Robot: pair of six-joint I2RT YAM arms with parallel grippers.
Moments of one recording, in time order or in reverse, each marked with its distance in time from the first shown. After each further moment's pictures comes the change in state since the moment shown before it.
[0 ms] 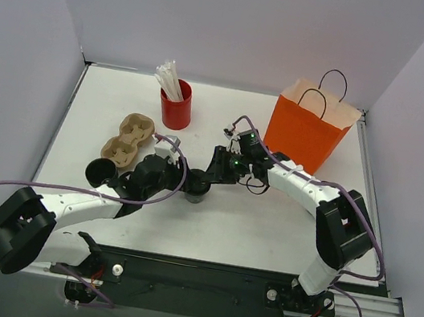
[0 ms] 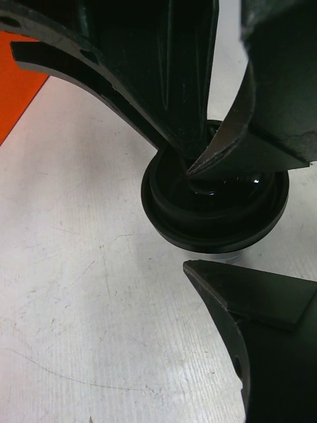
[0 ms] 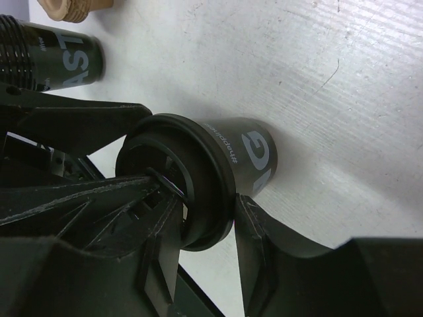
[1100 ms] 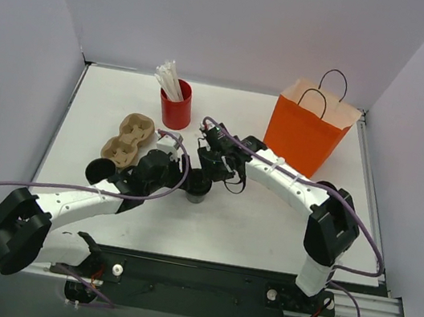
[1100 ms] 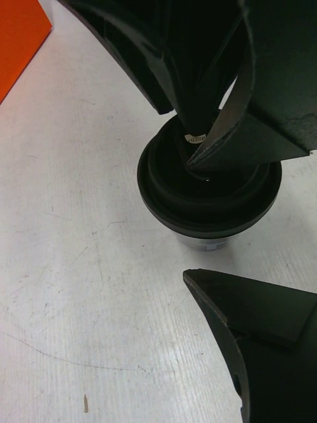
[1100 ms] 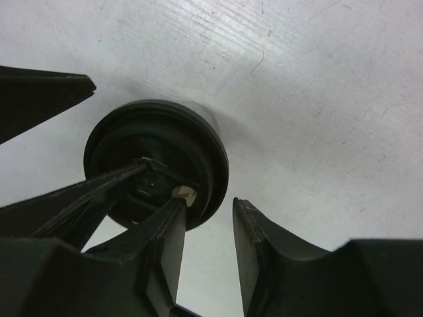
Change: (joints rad) left arm 0.002 -0.014 0.087 -0.171 -0.024 0.024; right arm 0.209 0.087 0.358 -0.485 0.519 -0.180
